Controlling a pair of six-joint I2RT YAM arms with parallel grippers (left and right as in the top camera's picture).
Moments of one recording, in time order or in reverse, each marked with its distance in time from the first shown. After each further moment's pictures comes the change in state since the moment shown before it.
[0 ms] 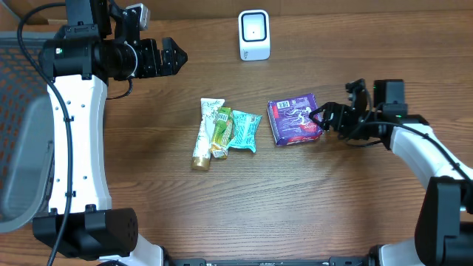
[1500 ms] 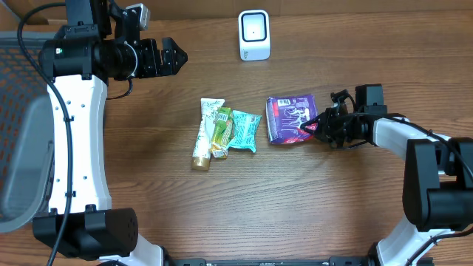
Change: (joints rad) left arm 0.000 0.000 0.000 0.000 0.000 0.000; right arm 0.056 0.225 0.020 0.079 -0.171 0.208
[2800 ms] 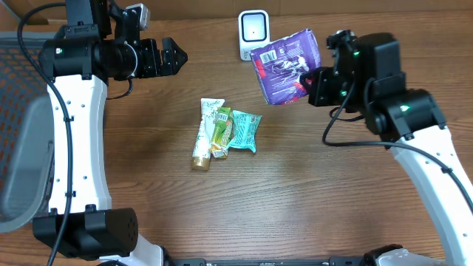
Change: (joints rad) left arm 0.000 0.000 0.000 0.000 0.000 0.000; right arm 0.296 -0.466 0.464 -0.460 0.584 -0.138
